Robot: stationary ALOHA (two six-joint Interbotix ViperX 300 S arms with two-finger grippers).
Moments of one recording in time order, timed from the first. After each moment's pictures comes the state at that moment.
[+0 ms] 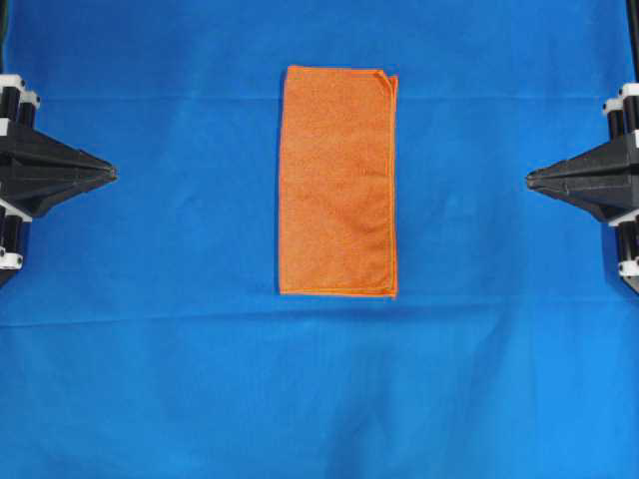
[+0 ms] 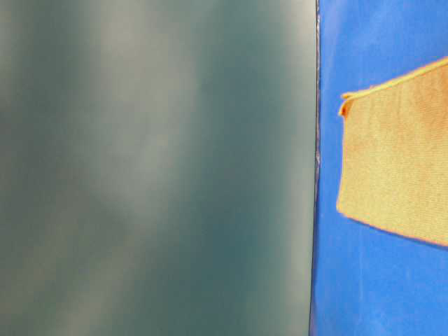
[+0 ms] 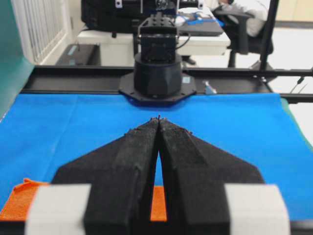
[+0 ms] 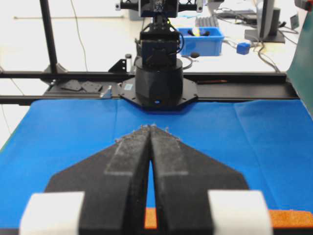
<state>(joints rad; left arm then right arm) 0.00 -0.97 1.18 0.00 -0.29 0.00 0.00 -0.97 1.18 0.00 -0.29 0.00</state>
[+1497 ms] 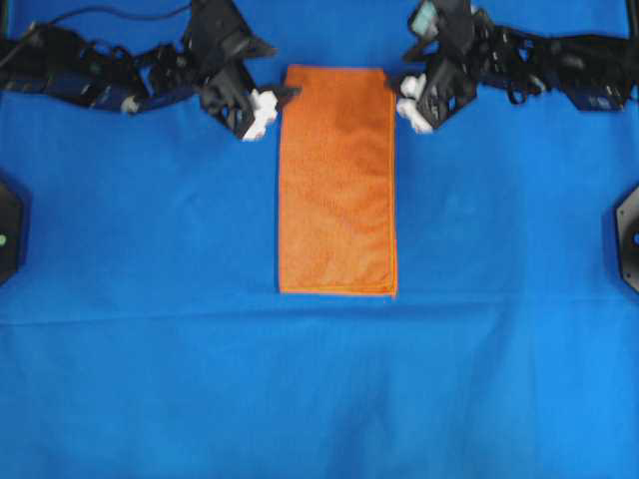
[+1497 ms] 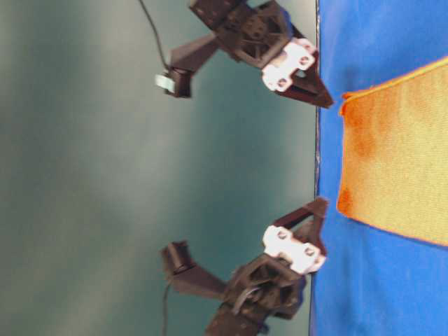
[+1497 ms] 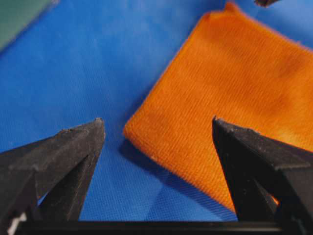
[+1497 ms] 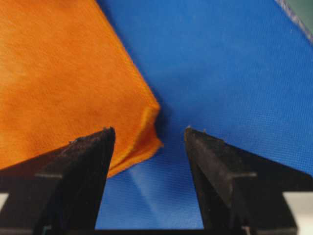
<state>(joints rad) 0.46 0.23 0.71 -0.03 -0.40 -0.04 -0.56 0.11 0.73 -0.03 -0.08 0.06</state>
